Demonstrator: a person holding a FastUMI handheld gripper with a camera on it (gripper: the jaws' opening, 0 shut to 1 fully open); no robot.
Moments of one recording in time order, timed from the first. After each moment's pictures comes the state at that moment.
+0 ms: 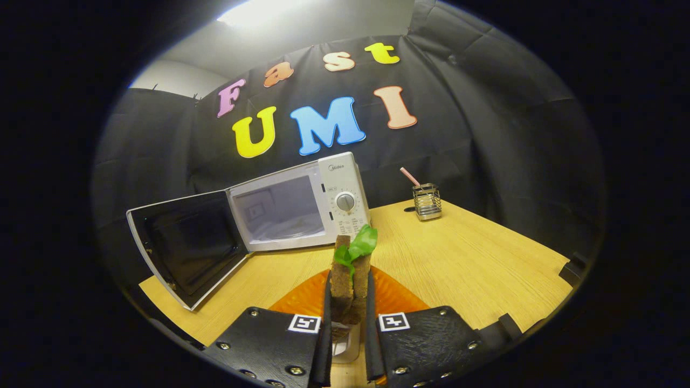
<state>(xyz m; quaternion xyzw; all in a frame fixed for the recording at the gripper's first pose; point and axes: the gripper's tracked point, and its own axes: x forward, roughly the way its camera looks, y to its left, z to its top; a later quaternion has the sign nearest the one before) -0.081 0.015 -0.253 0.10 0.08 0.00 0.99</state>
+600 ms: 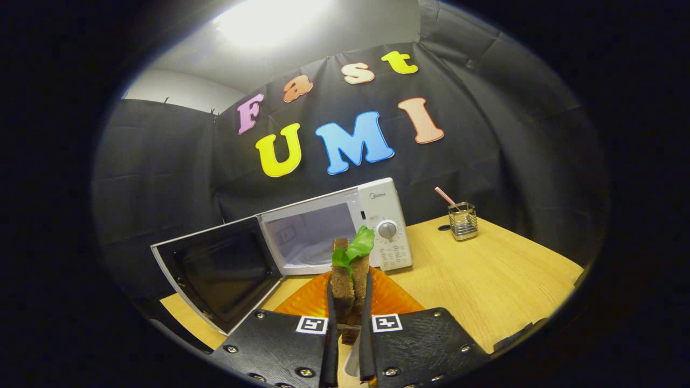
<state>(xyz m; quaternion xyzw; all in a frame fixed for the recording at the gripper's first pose) -0.051 0.074 -0.186 0.13 0.03 0.07 0.99</state>
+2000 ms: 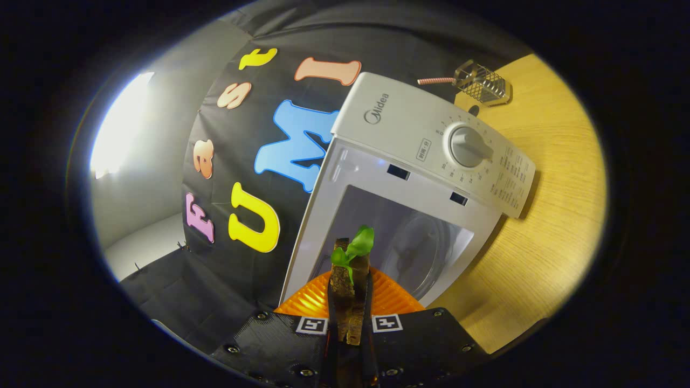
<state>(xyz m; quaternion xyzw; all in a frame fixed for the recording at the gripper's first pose) 0.179 0.174 -0.186 0.56 0.04 0.05 0.83</state>
